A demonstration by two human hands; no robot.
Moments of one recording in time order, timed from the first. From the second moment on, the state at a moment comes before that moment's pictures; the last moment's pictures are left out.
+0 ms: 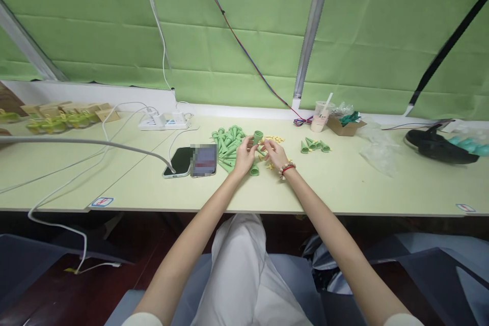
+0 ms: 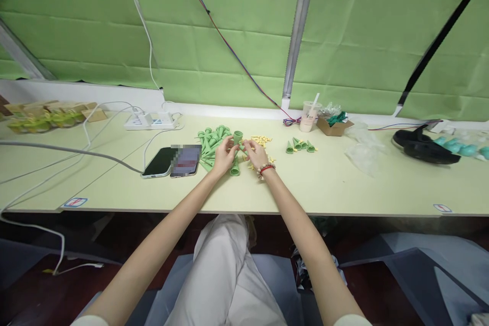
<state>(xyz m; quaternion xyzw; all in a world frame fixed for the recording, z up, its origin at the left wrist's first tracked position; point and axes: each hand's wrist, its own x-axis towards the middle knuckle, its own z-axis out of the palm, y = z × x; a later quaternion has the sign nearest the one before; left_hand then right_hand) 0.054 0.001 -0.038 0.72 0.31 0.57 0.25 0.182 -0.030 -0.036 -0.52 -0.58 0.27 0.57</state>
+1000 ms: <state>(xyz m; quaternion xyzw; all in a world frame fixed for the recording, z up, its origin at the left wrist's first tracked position) 0.054 -0.001 -0.037 0.73 0.31 0.53 0.29 0.184 -0.030 -0.036 -0.48 -0.59 0.33 0.56</state>
